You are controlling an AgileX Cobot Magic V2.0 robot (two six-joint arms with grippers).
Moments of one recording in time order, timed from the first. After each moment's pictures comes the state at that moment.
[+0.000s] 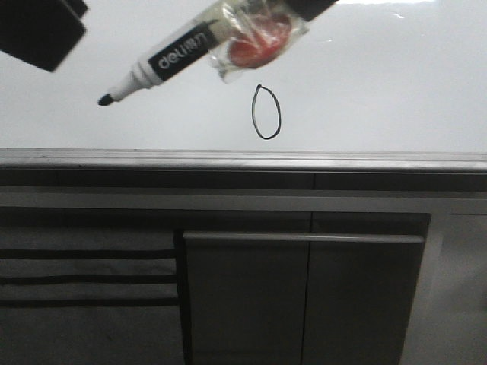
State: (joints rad) left arm -0.68 1.03 -0.94 -0.45 0.85 0.85; right arm 0.54 1.31 -1.23 0.69 1.17 -1.28
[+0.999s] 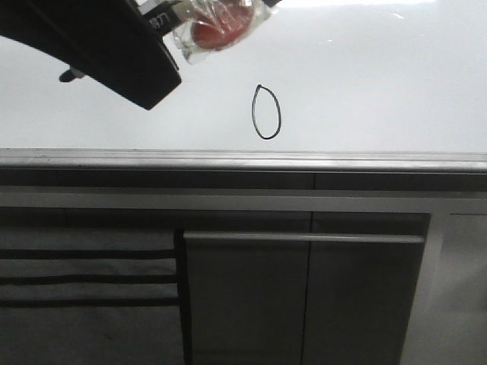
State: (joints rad) left arm -0.75 1.20 -1.01 -0.44 0.85 0.86; right arm 0.58 1.31 -1.23 0.71 1.10 -1.38
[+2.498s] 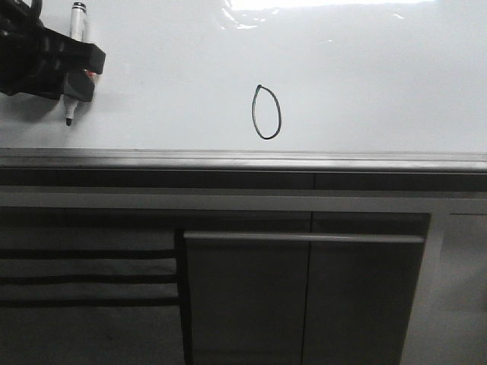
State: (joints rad) left arm -0.30 1.54 -0.91 -0.75 0.00 0.70; right arm 0.18 0.81 -0.86 0.68 0.99 -1.01
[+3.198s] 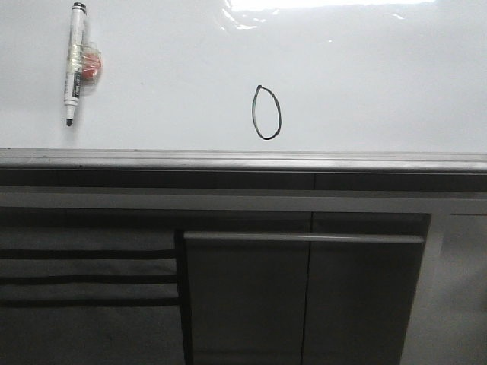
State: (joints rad) left arm -0.30 0.92 -0.92 -0.08 0.65 0.19; right arm 0.18 0.67 -0.86 0.08 0.96 -0.15
